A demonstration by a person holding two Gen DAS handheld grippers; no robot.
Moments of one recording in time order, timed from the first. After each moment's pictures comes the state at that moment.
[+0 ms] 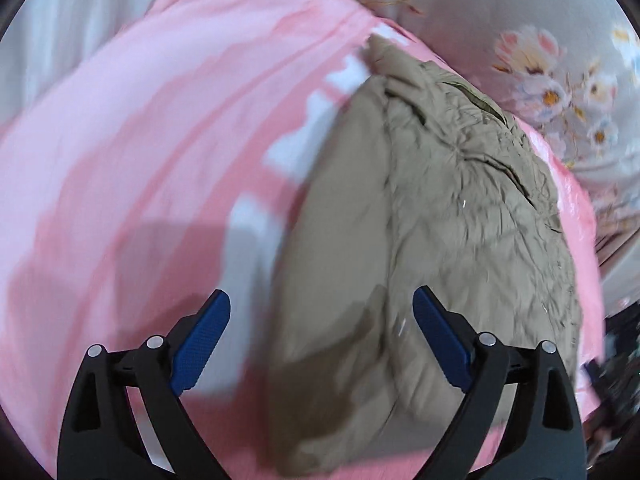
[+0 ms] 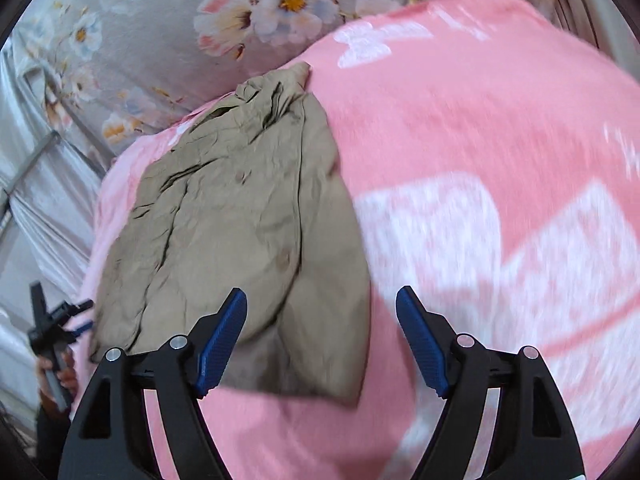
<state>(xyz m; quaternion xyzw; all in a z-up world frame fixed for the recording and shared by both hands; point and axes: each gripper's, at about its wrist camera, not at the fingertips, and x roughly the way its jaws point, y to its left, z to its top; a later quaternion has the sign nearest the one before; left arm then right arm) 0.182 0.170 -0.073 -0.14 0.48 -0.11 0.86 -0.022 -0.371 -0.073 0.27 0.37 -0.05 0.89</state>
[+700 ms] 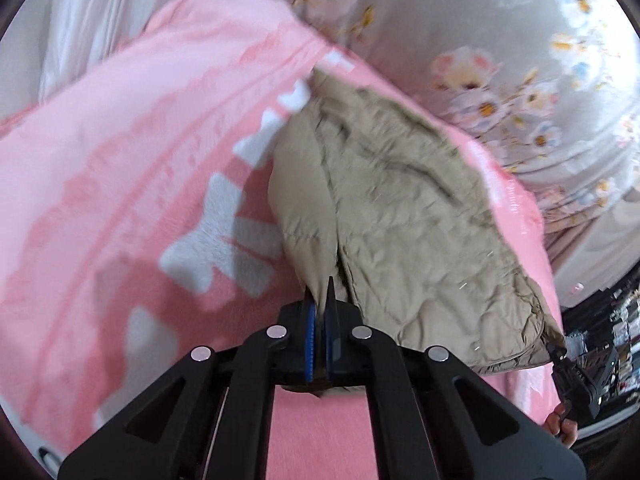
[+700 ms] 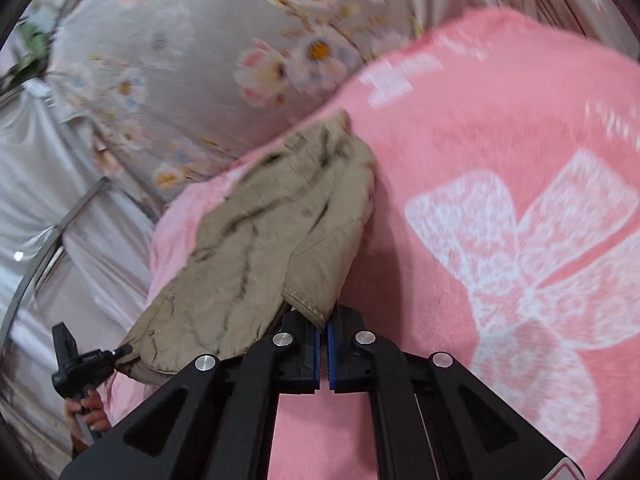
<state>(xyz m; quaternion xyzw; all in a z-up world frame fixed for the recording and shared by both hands) 0.084 0.175 0.000 -0.17 0.42 -0.19 0.87 -0.105 -0.329 -0.025 0.30 0.26 -0.01 0.92</state>
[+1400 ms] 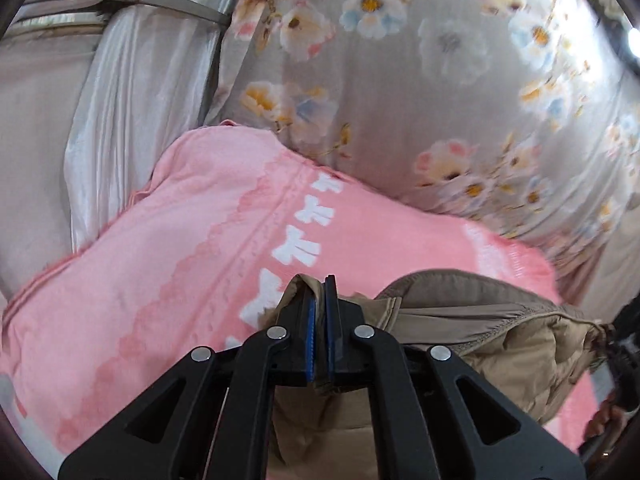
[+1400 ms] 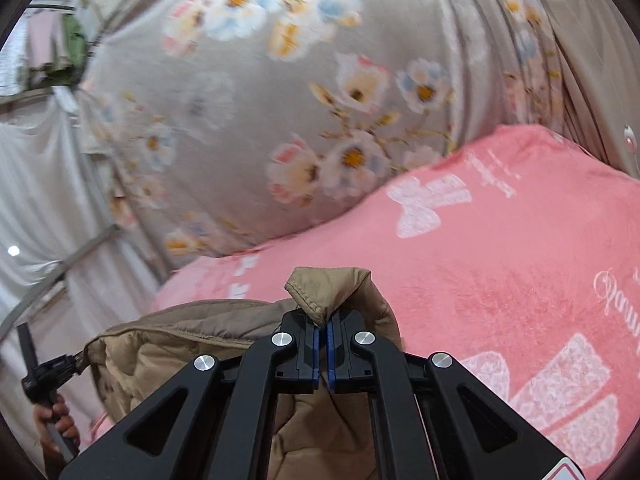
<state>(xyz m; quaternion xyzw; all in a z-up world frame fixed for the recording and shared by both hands) 0.123 0.140 0.130 -0.10 0.28 -0.12 0.95 -0.037 -0.368 0.091 0.25 0.16 -0.06 0.95</state>
